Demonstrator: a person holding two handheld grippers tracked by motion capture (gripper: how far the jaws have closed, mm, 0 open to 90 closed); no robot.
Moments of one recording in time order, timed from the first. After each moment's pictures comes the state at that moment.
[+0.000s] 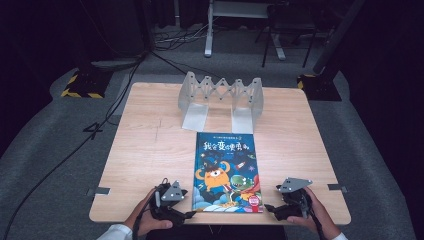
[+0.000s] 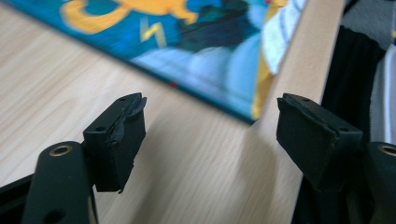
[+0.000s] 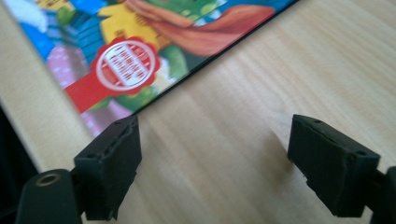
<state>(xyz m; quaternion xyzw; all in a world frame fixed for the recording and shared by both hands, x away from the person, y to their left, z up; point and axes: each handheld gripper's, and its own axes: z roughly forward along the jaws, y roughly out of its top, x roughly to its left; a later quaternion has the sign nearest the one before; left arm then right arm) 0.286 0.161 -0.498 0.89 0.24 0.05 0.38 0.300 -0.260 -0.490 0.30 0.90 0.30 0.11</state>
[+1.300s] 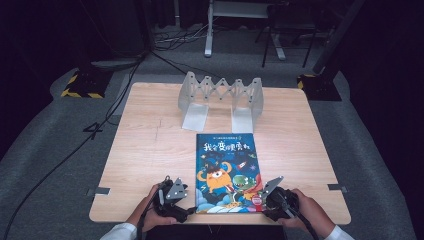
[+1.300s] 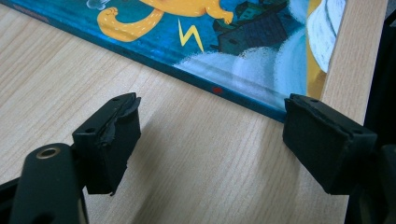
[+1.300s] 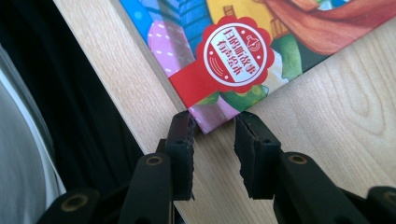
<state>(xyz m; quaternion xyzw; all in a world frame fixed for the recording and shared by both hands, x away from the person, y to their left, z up) 0.293 0.146 -0.504 0.90 0.23 0.08 0.36 0.296 -0.210 -0.464 0.24 0.96 0.13 0.04</state>
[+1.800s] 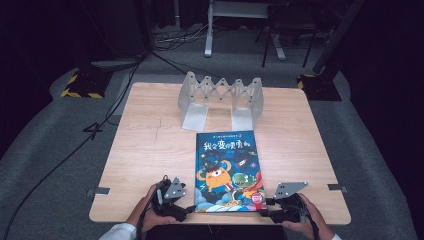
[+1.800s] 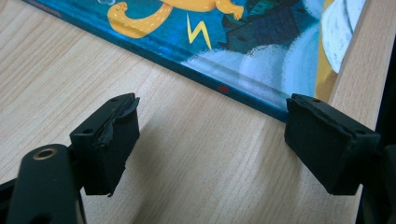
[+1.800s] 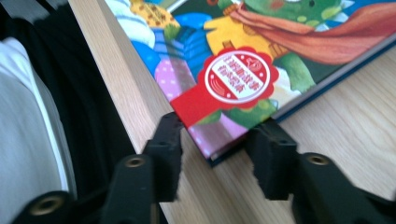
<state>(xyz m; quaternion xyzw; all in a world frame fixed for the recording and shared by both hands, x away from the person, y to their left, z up) 0.294 0.150 -0.505 0.89 0.25 0.09 0.36 0.290 -0.242 -0.485 0.26 0.90 0.35 0.02</state>
